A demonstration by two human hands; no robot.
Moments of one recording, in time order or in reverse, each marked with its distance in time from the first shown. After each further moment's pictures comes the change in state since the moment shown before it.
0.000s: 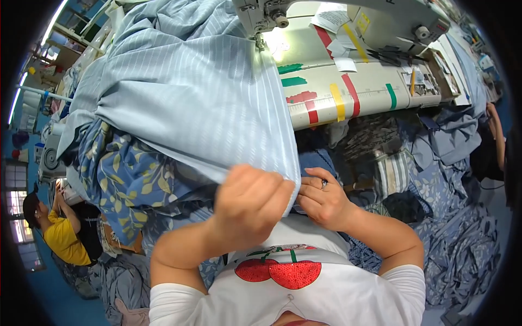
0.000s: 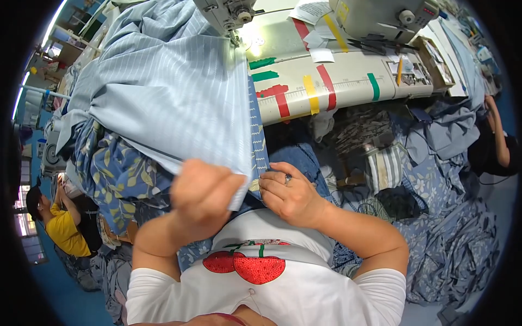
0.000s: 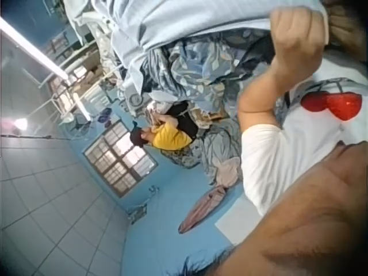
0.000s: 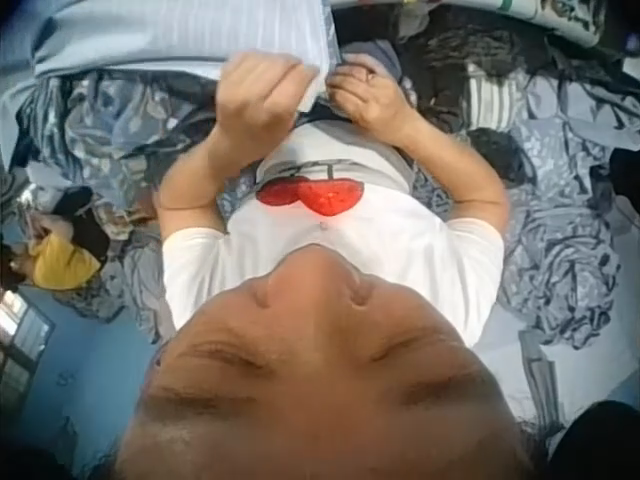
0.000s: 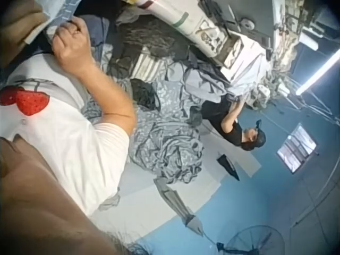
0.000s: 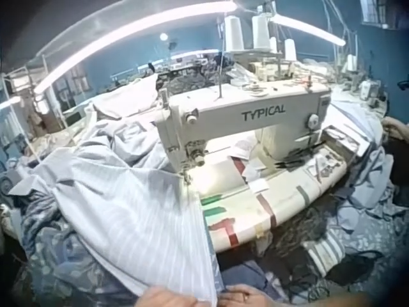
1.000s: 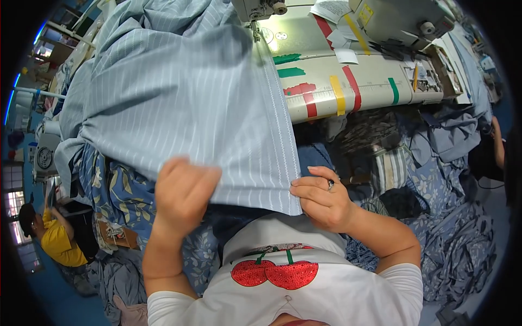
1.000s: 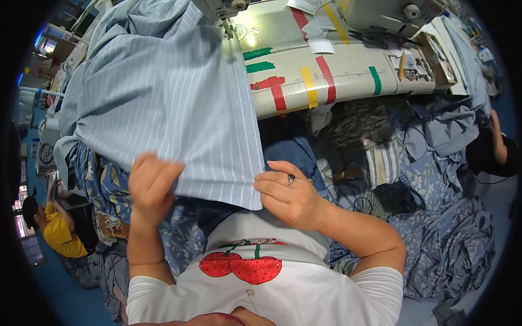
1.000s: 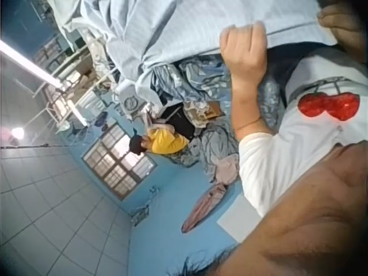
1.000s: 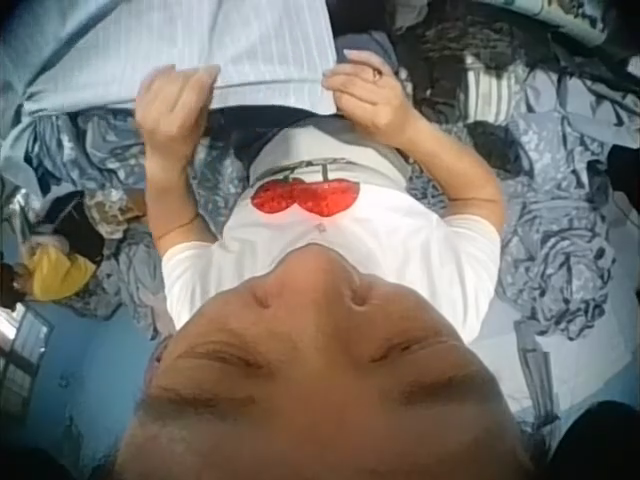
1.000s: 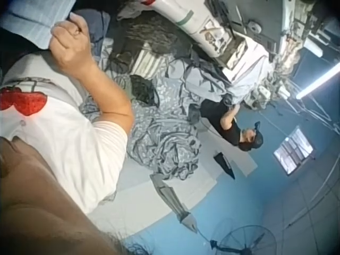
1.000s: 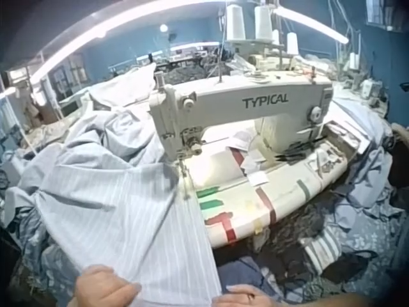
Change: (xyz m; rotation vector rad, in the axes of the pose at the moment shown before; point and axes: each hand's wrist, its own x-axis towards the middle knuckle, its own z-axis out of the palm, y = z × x) left_hand -0.047 -0.052 -0.021 0.279 -0.068 -0.083; right_hand -0.008 0.008 -0.004 0.064 0.062 0.026
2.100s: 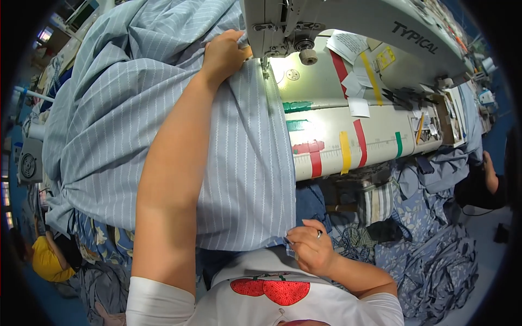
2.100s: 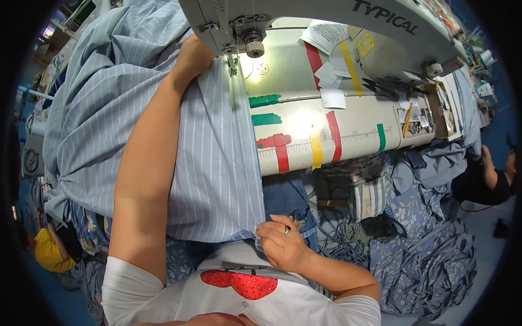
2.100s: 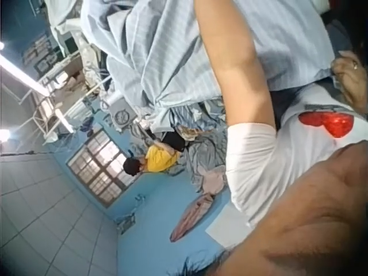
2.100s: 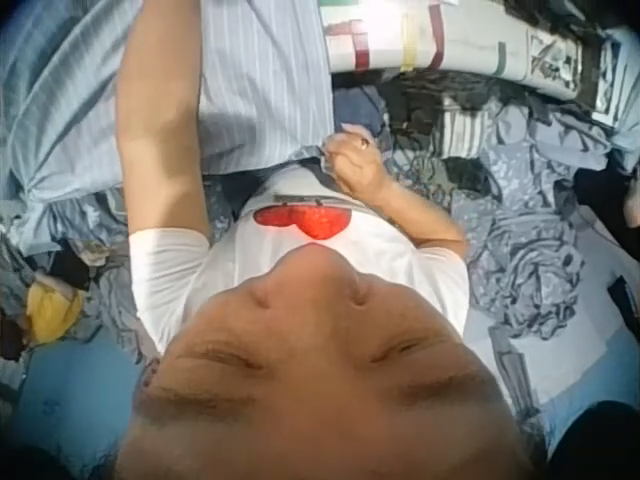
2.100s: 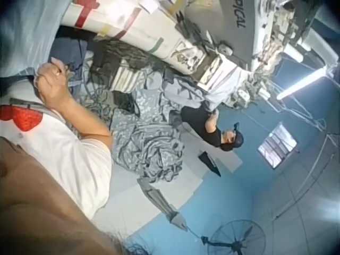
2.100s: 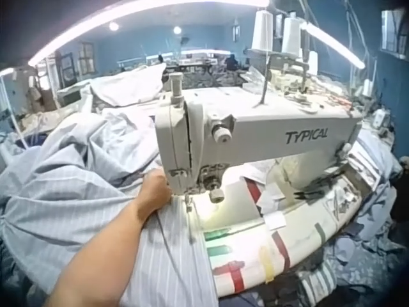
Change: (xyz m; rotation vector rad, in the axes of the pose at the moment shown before) left_hand 0.211 -0.223 0.208 -0.258 0.029 -0.377; right_hand -0.010 0.008 0.021 0.117 -0.080 0.240
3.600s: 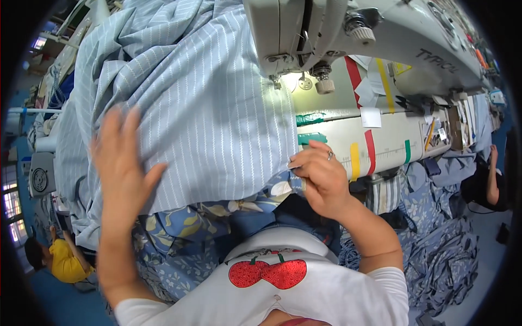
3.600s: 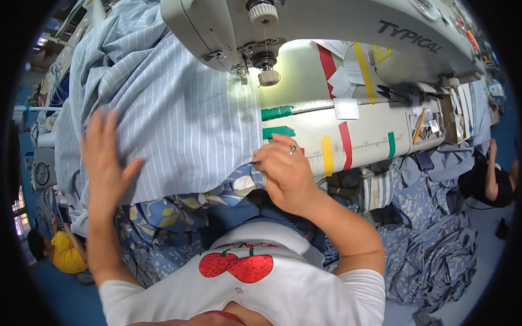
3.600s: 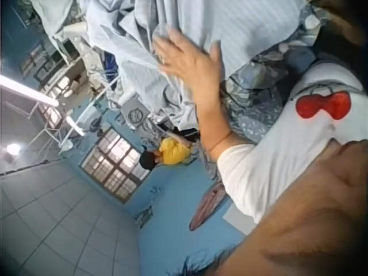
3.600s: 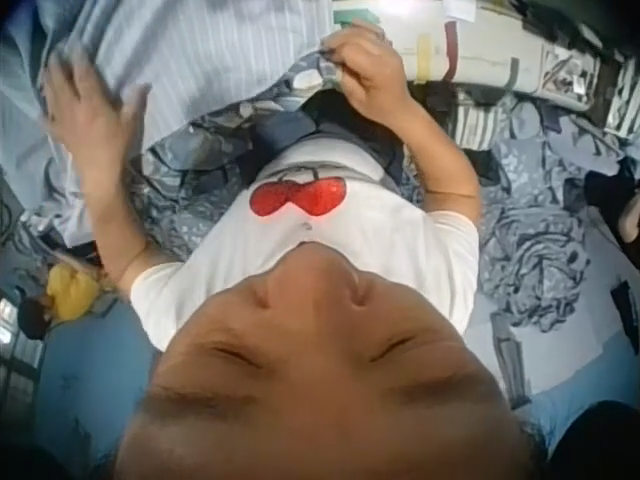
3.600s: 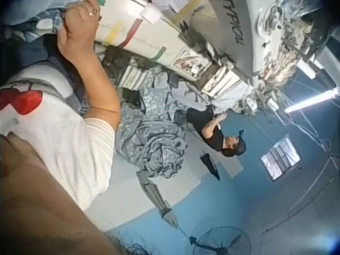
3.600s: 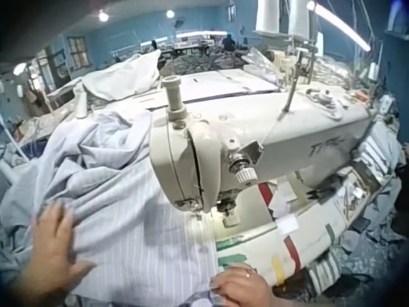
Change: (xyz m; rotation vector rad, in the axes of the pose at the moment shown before) left_hand -0.150 0.071 -0.214 0.776 -0.276 -0.103; right_hand 0.141 0.069 -0.034 0.145 0.136 0.142
